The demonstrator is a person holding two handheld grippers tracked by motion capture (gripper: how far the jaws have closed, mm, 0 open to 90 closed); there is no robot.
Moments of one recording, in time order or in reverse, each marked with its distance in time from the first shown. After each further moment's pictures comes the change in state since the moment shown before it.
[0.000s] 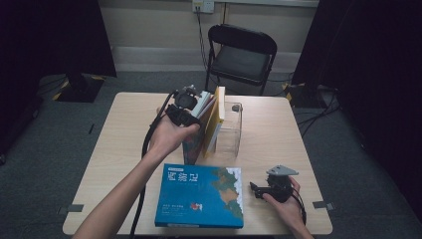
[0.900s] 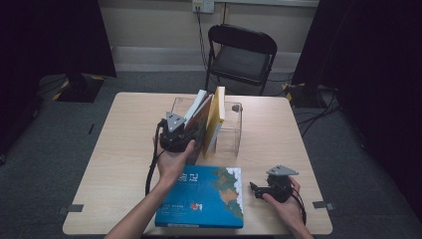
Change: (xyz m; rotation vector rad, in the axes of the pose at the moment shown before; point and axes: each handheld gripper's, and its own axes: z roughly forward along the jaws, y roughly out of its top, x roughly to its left) left arm -0.004 -0.088 0.040 -0.595 0.086 -0.095; right arm 0.000 0.000 0.000 0.001 0.000 -0.001
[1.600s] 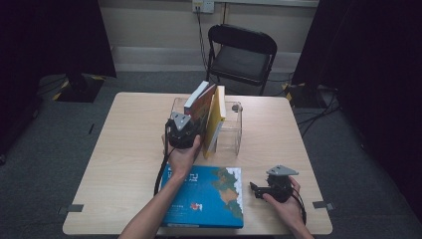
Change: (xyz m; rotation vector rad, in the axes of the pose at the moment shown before) left arm -0.001 -0.019 0.044 -0.093 0.086 -0.075; right arm 0.000 0.000 0.000 0.001 0.000 0.002
